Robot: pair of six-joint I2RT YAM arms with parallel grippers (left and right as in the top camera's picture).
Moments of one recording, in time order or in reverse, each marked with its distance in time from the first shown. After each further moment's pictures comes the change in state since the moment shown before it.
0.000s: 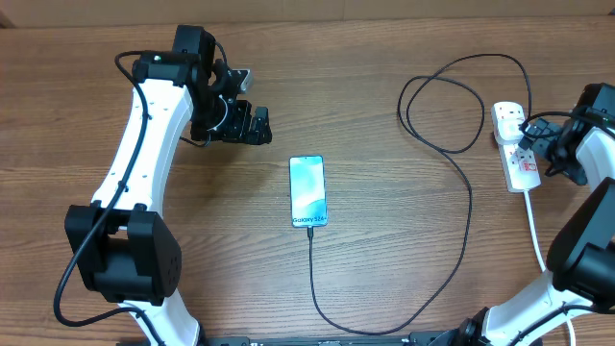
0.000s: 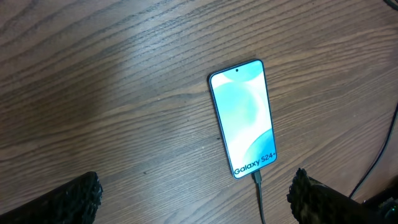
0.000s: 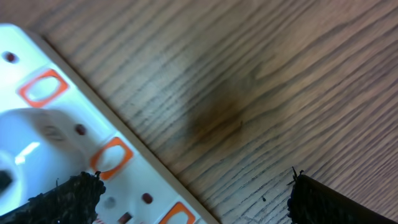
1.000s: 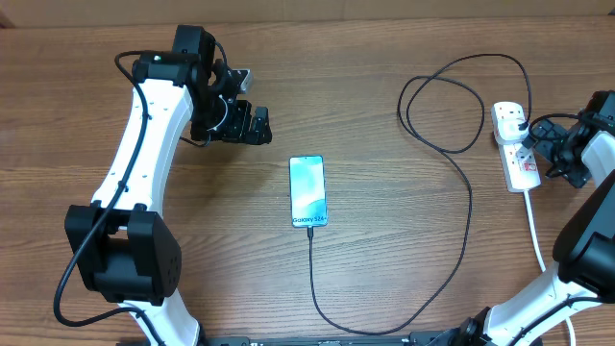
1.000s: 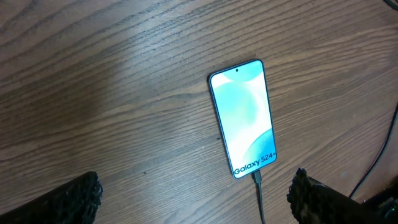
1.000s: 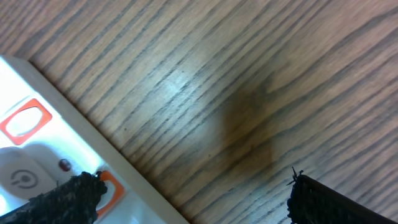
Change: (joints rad) left arm 0.000 0.000 0.000 0.000 0.000 0.000; right arm -0.048 0.056 0.002 0.071 -0.121 0.036
